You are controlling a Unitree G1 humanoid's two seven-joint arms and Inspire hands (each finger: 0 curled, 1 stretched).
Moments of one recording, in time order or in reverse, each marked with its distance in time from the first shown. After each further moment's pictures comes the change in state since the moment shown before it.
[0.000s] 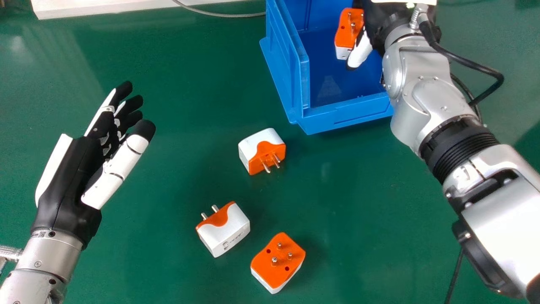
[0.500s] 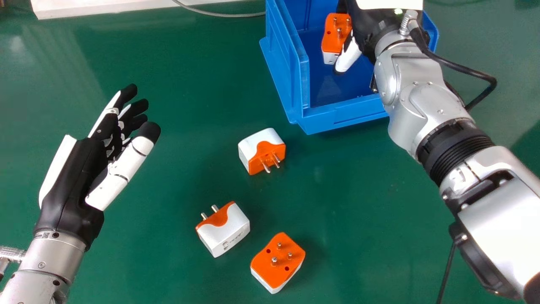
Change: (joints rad) left arm 0.011 0.000 -0.011 -0.029 0.009 0.021 0.012; right arm 0.000 0.009 0.006 0.031 0.034 -0.079 -0.044
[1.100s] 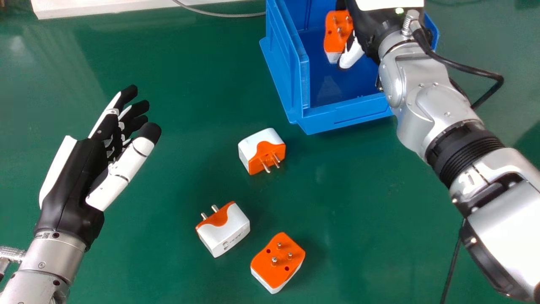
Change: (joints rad) left arm -0.003 0.001 0.000 0.002 0.000 0.001 -0.001; right arm 0.016 -0.051 0.059 -0.047 -0.013 -0.018 -0.014
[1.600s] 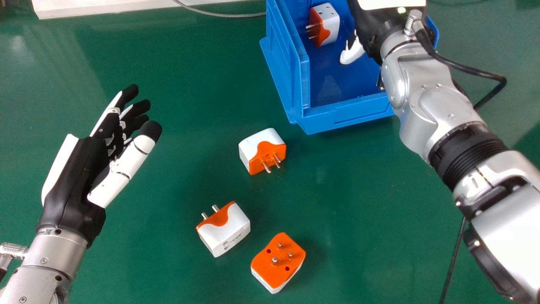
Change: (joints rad) left arm -0.029 0.002 -0.003 0.036 0.000 -0.001 -0.002; right arm 0.031 -0.009 -0.004 -0.035 0.006 0.002 -0.006
